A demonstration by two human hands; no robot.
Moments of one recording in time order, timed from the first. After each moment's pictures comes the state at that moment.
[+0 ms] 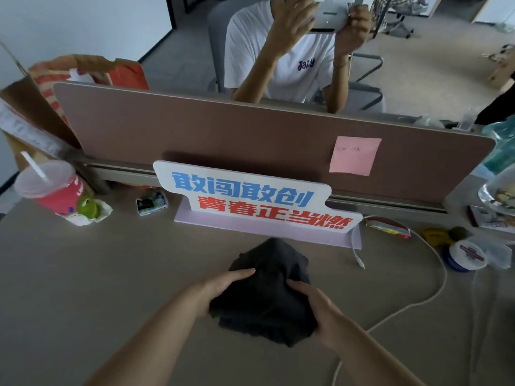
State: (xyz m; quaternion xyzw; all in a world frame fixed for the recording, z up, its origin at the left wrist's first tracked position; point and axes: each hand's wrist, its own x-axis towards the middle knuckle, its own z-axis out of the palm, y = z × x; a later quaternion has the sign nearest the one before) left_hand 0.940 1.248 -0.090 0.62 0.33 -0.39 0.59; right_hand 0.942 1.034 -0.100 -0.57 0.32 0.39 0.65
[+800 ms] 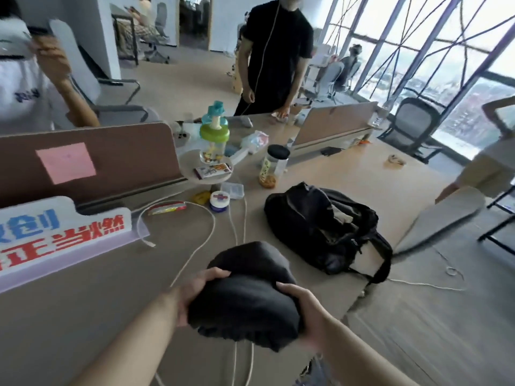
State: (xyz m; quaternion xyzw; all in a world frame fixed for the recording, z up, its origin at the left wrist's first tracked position) left_hand 0.834 0.953 -0.015 0.54 0.04 -0.60 0.59; right_hand 0.682 0.784 0.006 -0.42 0.43 0.09 0.80
